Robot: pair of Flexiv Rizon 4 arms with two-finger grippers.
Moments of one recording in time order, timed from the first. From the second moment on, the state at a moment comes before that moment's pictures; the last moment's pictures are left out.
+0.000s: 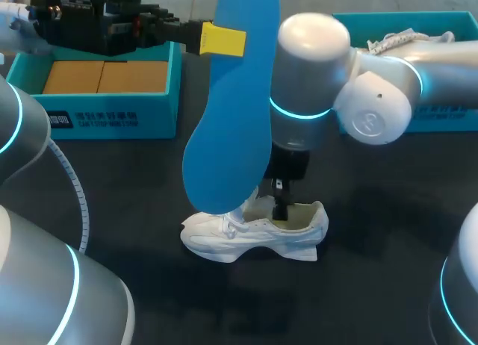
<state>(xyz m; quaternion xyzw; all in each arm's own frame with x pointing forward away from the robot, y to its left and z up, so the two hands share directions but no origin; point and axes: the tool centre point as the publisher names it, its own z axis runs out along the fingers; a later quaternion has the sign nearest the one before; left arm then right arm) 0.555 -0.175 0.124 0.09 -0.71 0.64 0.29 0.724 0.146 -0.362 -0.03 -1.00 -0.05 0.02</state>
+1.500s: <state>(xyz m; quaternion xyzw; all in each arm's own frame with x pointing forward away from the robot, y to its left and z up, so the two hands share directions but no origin) 0.555 -0.175 0.124 0.09 -0.71 0.64 0.29 0.713 0.143 -0.398 -0.08 -0.99 -0.05 0.07</state>
